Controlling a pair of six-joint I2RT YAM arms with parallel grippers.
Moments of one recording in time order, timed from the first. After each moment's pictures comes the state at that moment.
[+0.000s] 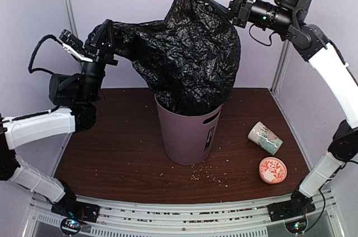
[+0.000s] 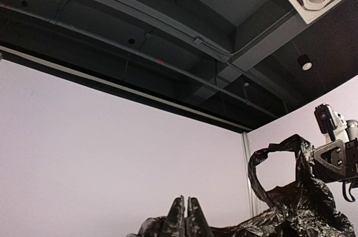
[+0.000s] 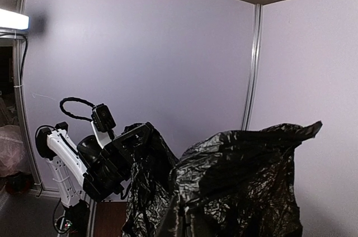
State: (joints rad) left arm -0.69 1.34 0.97 1.38 0.02 0.04; right arm 0.66 1.59 2.12 -0.28 -0.63 0.03
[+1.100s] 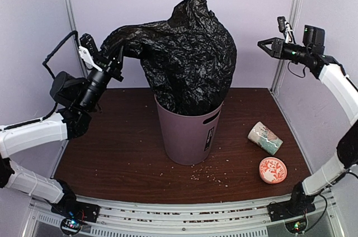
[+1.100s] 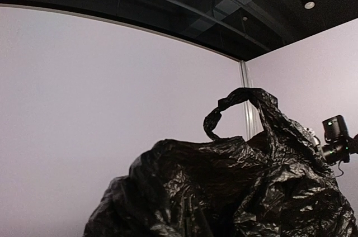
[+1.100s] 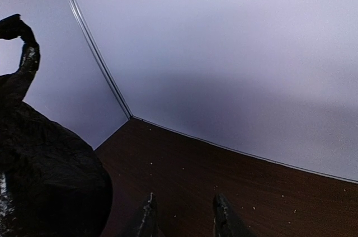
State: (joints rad) left arm -0.69 1.22 0.86 1.01 -0.01 0.06; right arm 0.01 1.44 1.56 -0.26 -0.73 0.19
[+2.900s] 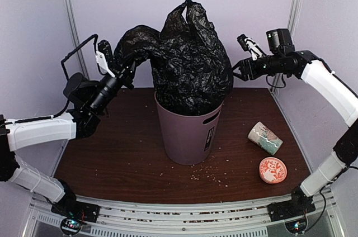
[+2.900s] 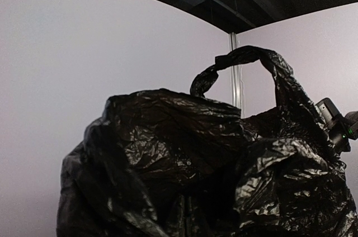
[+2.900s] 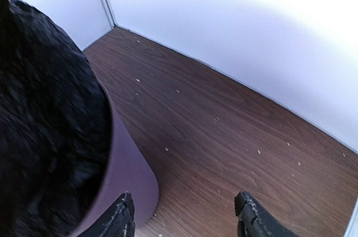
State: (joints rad) left arm -0.69 1.32 0.86 0.98 0.05 -0.03; right arm 0.37 1.51 1.64 -0.66 -0.33 -0.11
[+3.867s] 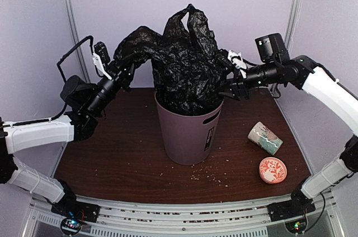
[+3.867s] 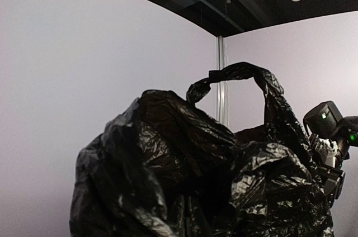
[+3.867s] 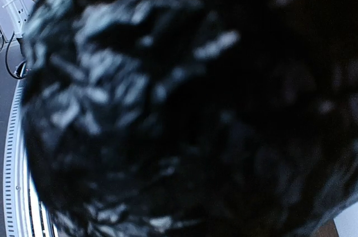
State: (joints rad) left arm -0.69 1.29 0.82 1.00 0.10 -0.10; right arm 0.58 1.42 1.56 -0.71 -0.51 -0.52
